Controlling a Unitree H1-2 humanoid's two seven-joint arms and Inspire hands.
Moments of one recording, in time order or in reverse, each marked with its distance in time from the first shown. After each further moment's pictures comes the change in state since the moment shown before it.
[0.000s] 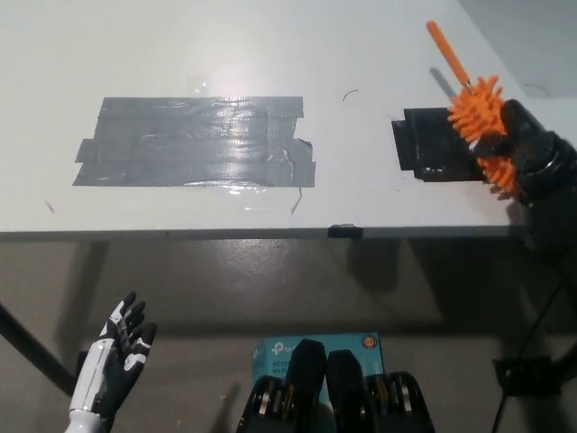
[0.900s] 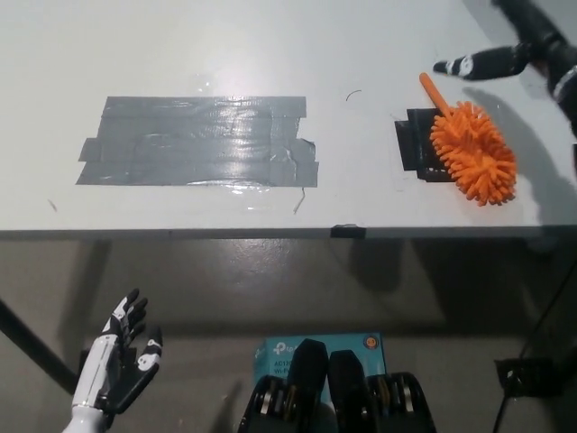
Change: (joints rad) left_arm -0.022 0.000 -0.003 -0.010 0.046 0.012 0.002; right_arm 0.082 -0.121 0.021 -0.690 0.135 -0.087 0.176
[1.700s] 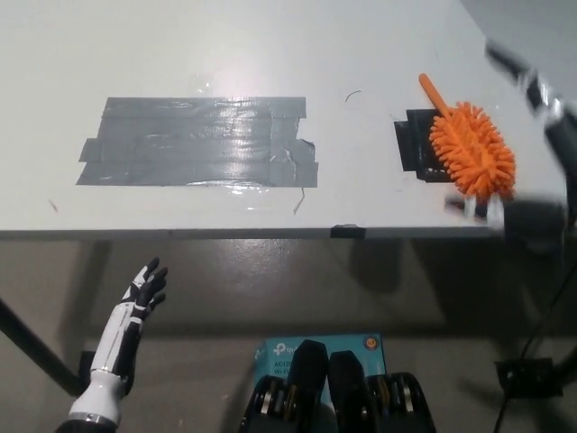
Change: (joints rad) left_arm -0.087 -0.011 -0.022 0.046 -0.018 0.009 -0.024; right_arm 0.580 0.041 -0.065 -0.873 0.113 0.053 0.015
